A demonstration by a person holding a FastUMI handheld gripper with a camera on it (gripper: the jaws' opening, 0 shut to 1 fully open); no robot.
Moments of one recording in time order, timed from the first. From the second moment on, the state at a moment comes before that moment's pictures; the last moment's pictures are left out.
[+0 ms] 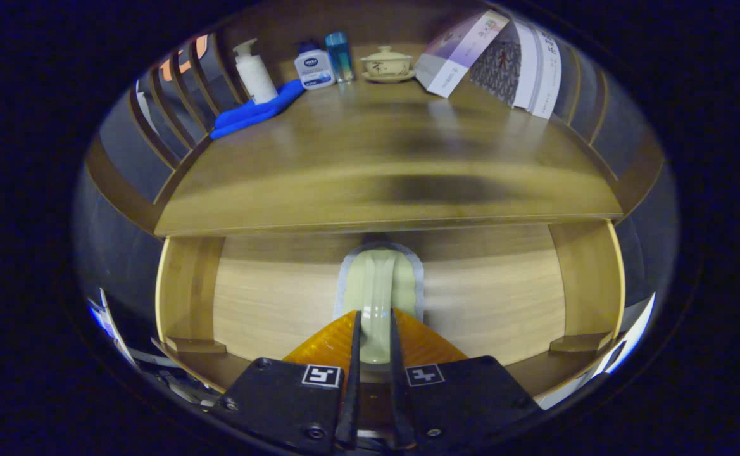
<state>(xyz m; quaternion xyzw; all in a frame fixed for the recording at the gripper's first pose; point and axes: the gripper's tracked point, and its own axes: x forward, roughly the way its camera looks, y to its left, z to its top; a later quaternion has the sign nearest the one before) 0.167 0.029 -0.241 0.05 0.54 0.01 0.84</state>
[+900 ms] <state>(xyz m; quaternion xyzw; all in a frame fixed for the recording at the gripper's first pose) 0.186 0.031 -0.119 0.07 0.47 0.03 0.88</state>
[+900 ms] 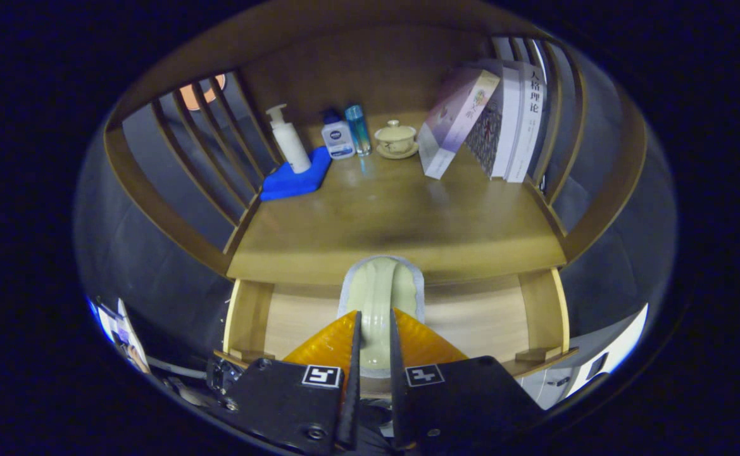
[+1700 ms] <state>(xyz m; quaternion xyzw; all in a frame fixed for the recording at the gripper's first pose) 0.291 0.037 -0.153 0.08 0.47 0.03 0.88</state>
